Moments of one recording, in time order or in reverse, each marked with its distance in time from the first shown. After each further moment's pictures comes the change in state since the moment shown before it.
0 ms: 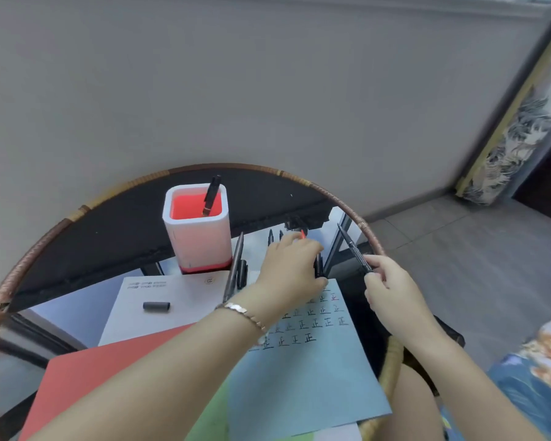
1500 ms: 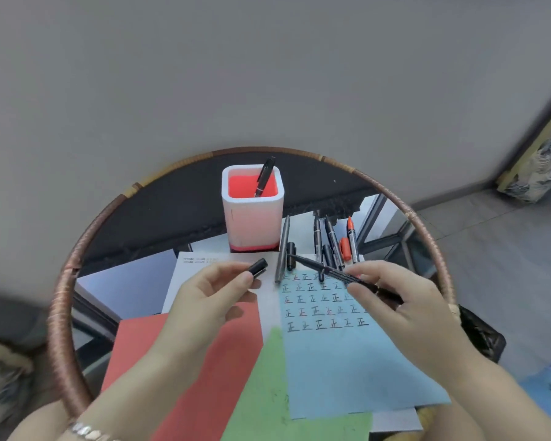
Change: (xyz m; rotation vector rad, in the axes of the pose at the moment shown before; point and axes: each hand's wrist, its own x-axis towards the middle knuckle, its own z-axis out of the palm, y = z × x) left_hand -0.149 -0.066 -0.057 -1.266 0.340 -0.560; right_hand -0.050 -0.043 0.031 0.014 -0.169 -0.483
